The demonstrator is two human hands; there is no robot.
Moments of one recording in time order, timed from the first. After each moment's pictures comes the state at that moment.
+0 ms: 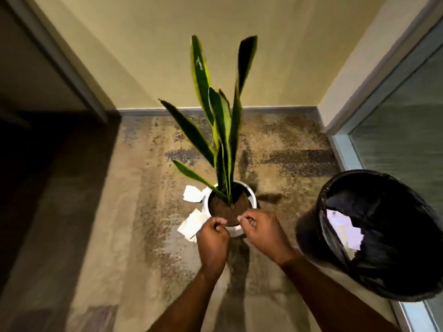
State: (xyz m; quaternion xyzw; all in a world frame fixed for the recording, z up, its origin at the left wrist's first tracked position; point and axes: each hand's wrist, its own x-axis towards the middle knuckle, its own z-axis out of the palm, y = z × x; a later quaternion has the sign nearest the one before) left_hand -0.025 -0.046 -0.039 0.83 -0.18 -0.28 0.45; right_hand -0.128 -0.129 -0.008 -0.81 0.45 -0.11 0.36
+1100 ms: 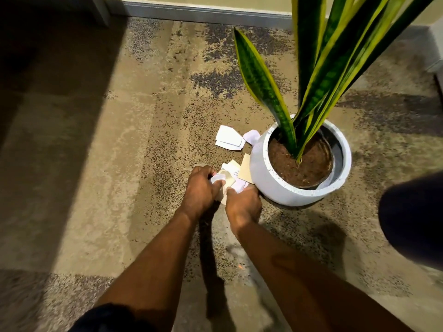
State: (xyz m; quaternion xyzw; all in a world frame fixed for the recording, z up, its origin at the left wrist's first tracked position) left_hand 0.139 -0.014 -0.257 0.84 -0.34 -0.33 0.26; right_hand 0.044 -0.045 -0.249 -0.50 0.76 -0.06 0.41
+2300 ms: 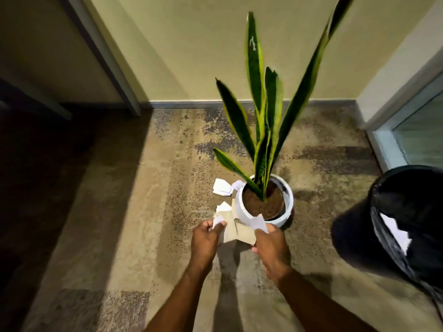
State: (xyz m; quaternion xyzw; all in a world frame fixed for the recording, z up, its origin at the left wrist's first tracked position) left_hand 0.065 0.028 -0.071 0.74 -0.09 -0.43 0.51; right_hand -0.062 -0.047 -0.067 -0.43 0.70 -0.14 0.56
